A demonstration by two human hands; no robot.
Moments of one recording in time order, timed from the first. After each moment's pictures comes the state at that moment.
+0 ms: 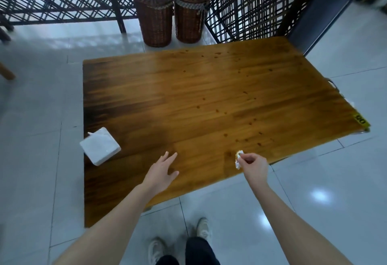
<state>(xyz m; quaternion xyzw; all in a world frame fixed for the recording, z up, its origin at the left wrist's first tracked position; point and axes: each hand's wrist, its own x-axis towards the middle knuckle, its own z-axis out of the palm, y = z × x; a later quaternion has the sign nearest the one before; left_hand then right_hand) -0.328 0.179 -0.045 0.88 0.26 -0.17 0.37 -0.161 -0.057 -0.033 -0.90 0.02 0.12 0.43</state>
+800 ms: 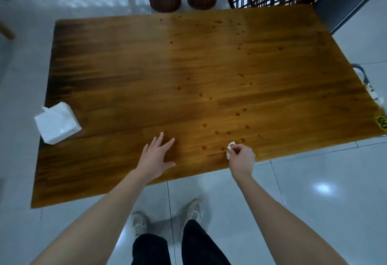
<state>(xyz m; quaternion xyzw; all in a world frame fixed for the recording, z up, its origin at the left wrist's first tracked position) -0.236 0.104 -0.073 0.89 0.30 -0.22 0.26 -0.072 -0.092 -0.095 -0.93 -0.02 0.17 0.32</state>
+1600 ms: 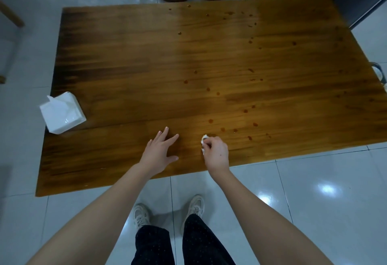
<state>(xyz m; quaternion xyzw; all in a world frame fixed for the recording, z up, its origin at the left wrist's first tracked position) -0.236 0.104 -0.069 0.88 0.31 -0.21 0.28 -0.117 -0.032 -0.096 -0.92 -0.21 0.21 0.27</state>
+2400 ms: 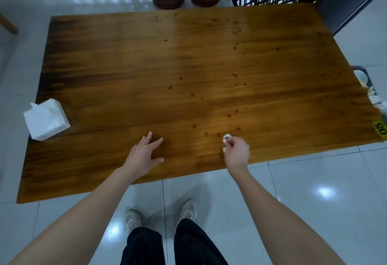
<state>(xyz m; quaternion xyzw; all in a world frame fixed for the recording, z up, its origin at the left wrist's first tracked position) -0.224 0.097 -0.064 0.87 0.35 -0.23 0.27 -0.034 -0.096 -0.088 -0.94 -0.12 0.18 0.26</state>
